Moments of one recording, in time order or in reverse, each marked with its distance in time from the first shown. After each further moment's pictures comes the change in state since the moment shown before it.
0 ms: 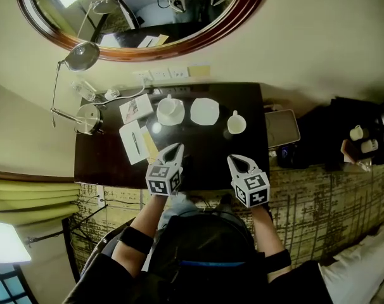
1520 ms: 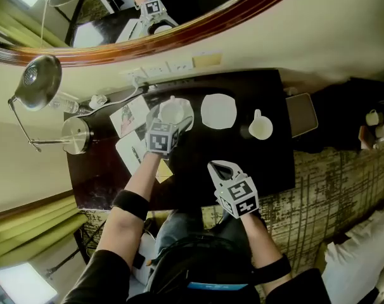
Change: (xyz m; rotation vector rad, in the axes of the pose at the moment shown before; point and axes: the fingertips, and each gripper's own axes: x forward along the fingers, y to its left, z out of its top) left arm 0.201 0.189 -0.007 0.214 0.238 -0.032; right arm 0.170 0.073 -0.009 0.105 0.106 0.100
